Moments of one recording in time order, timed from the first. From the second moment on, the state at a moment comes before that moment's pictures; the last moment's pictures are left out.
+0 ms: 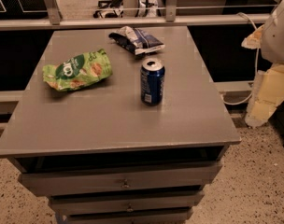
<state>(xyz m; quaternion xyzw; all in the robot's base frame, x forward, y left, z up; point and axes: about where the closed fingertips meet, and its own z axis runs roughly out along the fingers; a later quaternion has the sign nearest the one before) 0.438 -0.217 0.976 -0.60 0.78 -0.03 0.16</state>
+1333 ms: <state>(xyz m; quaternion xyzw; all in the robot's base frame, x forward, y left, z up) 0.555 -0.226 1.006 -0.54 0.74 0.05 0.40</state>
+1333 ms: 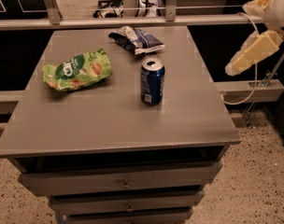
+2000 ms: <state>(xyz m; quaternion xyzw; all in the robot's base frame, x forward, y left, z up) 0.599 -0.225 1.017 -0.48 0.74 0.02 0.47</state>
